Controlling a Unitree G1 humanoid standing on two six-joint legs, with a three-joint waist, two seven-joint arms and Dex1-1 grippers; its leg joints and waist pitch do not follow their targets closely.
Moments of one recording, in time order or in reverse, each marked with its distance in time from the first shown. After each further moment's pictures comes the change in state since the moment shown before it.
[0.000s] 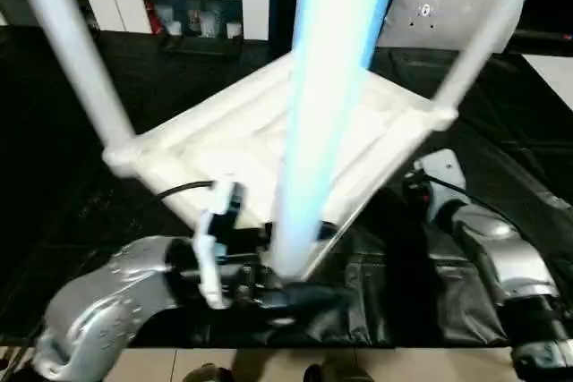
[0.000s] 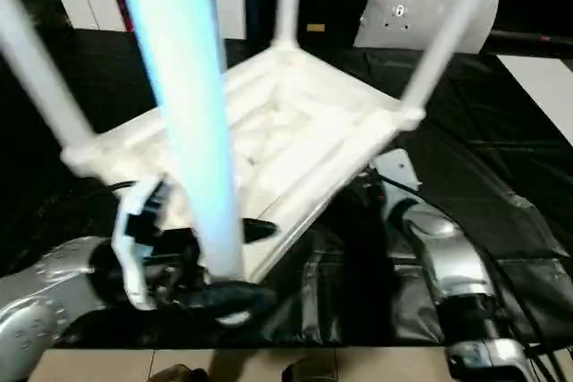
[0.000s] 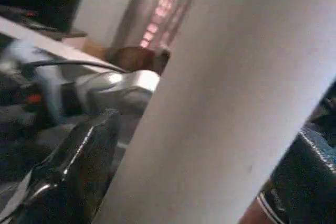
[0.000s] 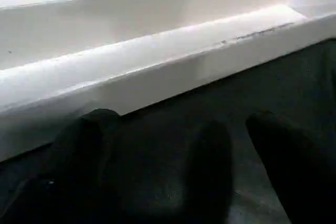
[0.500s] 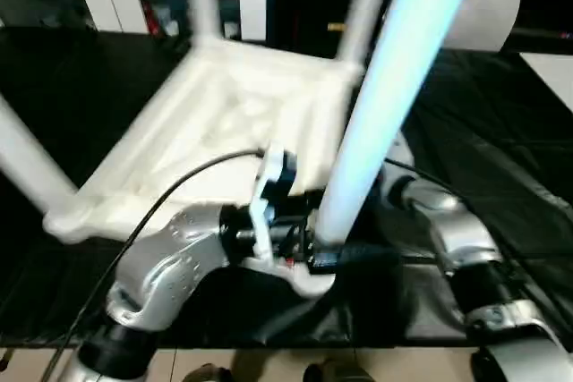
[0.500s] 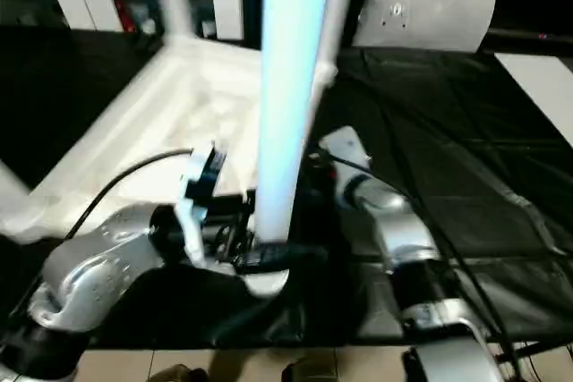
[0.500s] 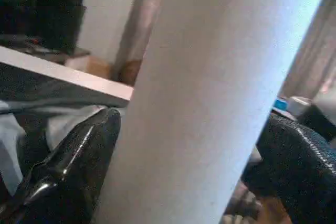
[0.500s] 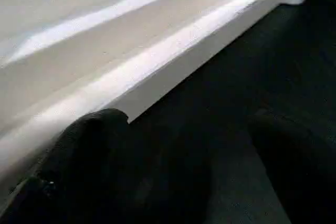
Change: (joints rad) left arm -0.220 -0.176 -0.084 0.262 0.177 -0.150 0.026; right arm -0.165 0.161 0.064 0.155 -0.032 -0.110 0.023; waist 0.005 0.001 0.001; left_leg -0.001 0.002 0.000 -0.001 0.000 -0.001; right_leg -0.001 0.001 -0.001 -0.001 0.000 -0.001
